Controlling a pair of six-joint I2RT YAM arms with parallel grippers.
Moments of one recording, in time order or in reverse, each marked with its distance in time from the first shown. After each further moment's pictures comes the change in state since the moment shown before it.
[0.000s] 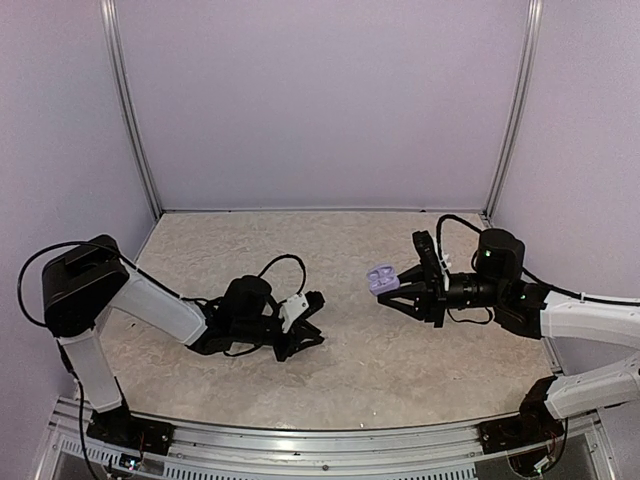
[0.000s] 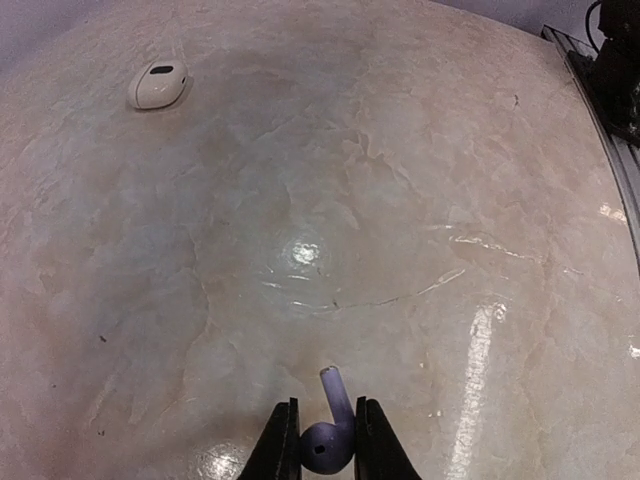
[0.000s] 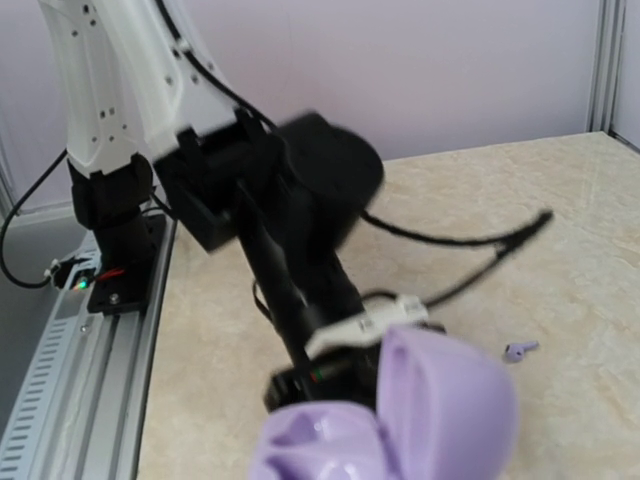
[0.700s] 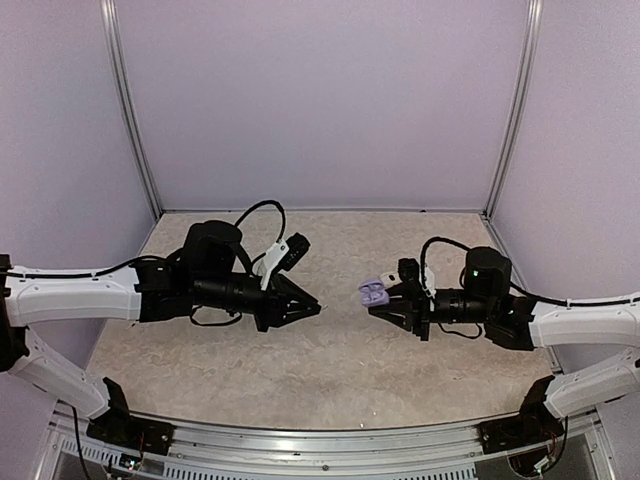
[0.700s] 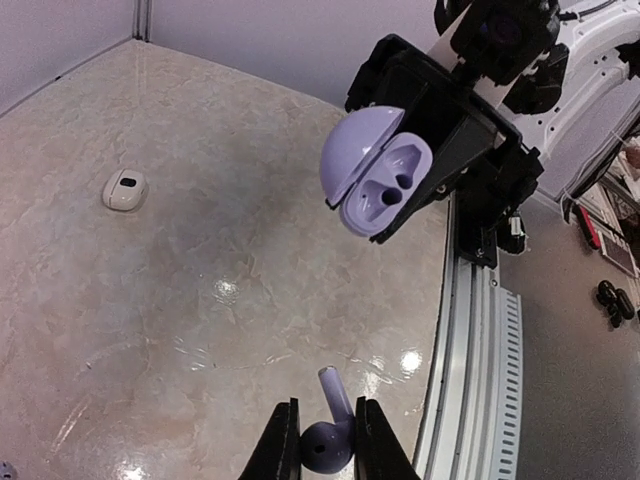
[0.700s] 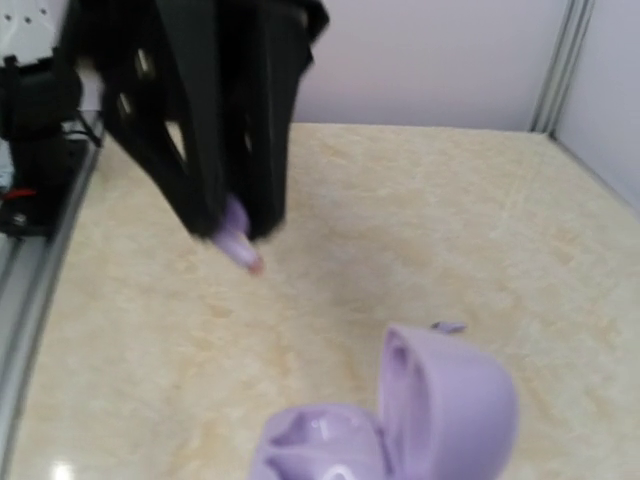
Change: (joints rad) left arm -0.063 -0.481 0.171 -0.556 0.057 -0.274; right arm 0.087 0.053 -0.073 0.085 0.175 -0.218
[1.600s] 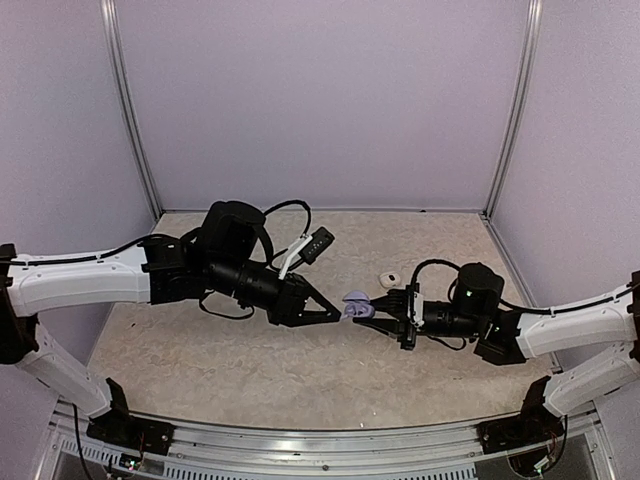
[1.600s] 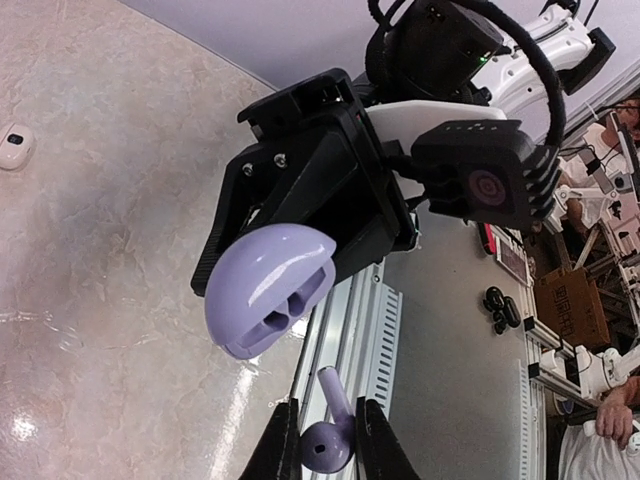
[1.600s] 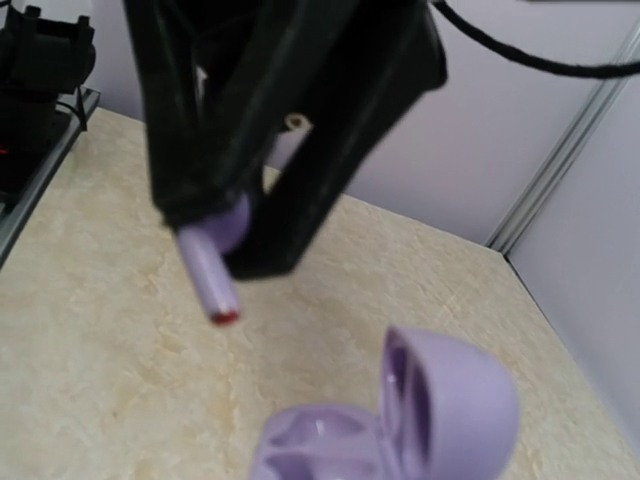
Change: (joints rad) left arm -0.058 0.077 0.226 -0.205 0.174 -0.232; right arm 0.134 0.091 -0.051 0.264 0.116 -0.266
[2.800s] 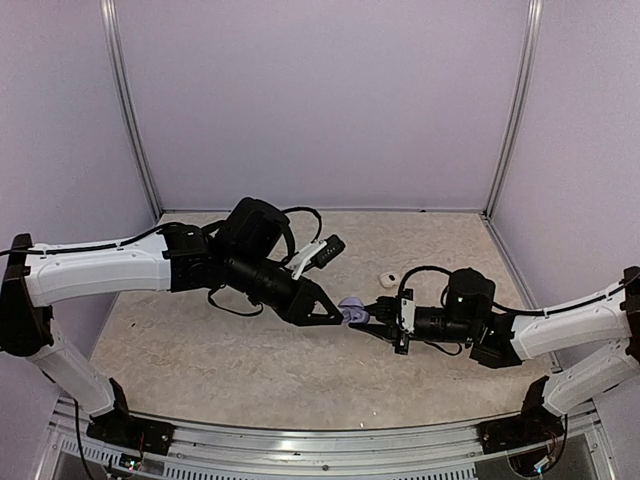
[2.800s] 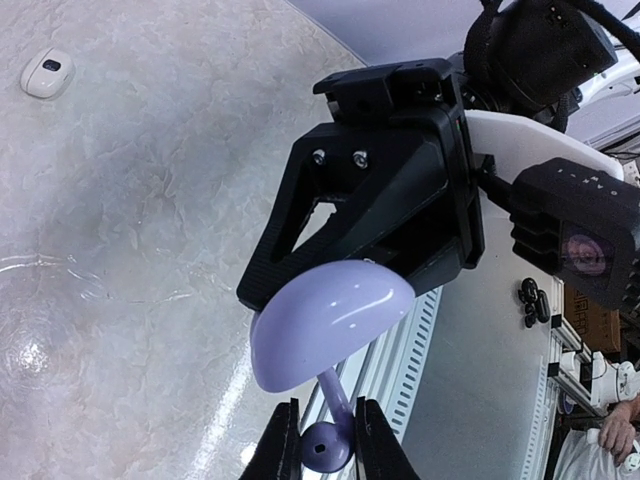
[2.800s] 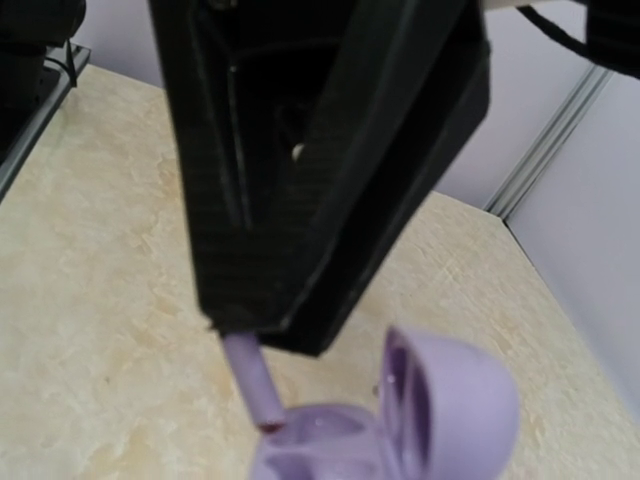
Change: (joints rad) left arm 0.000 0.117 0.142 -0.212 -0.072 0.003; right arm 0.036 0.044 0.000 -0.008 0.077 -0.029
